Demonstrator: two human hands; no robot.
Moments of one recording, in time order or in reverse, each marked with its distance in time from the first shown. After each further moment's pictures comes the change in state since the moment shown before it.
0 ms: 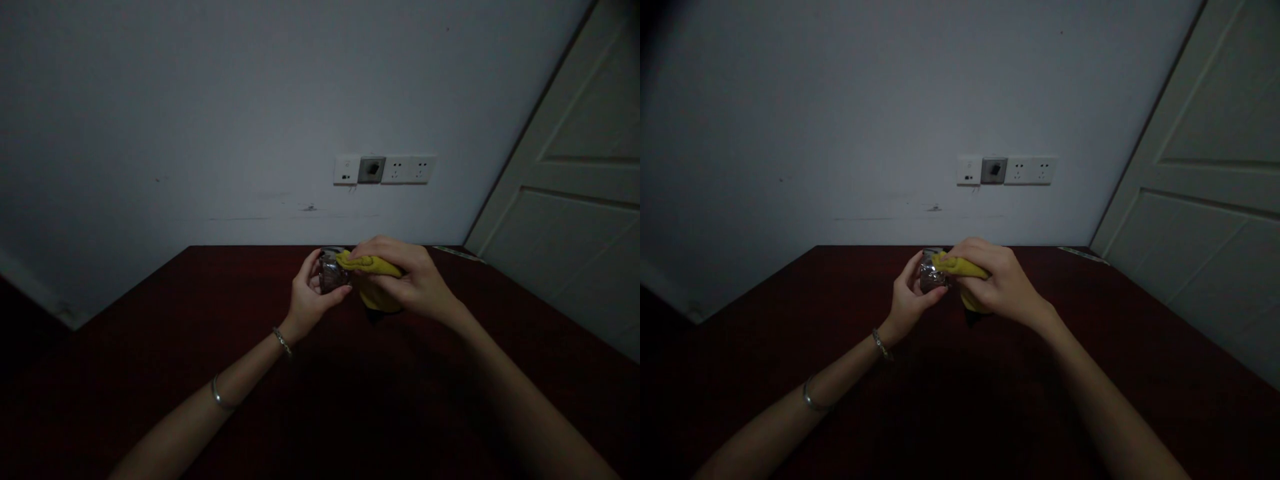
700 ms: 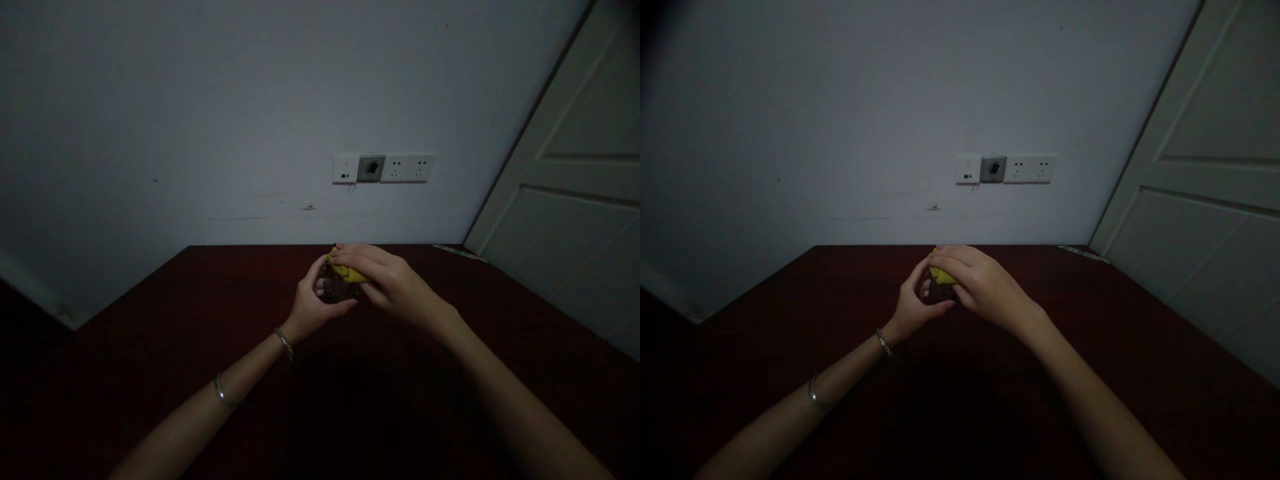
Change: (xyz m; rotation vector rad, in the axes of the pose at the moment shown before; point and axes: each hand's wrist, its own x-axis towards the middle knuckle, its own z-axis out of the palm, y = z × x) left_hand -0.006 -0.005 -0.001 0.183 -0.136 -0.008; right_hand -0.005 0.007 0.013 -0.236 -0.142 -0.139
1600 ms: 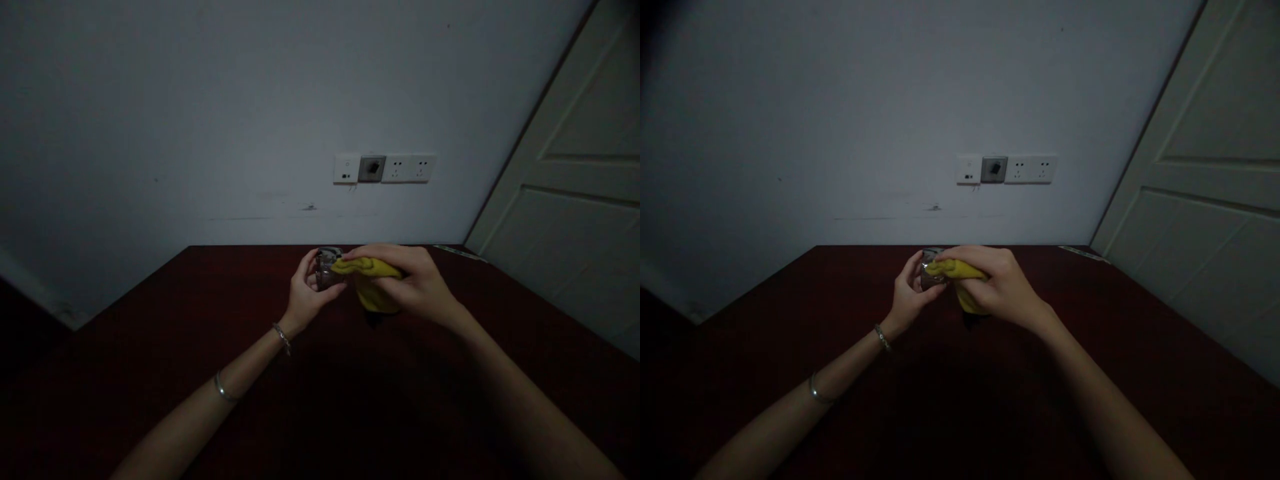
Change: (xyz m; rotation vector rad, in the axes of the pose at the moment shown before) left_hand 0.011 -0.011 -0.008 -0.135 0.136 0.007; right_hand 0.002 -0.007 -0.015 0.216 0.136 0.163
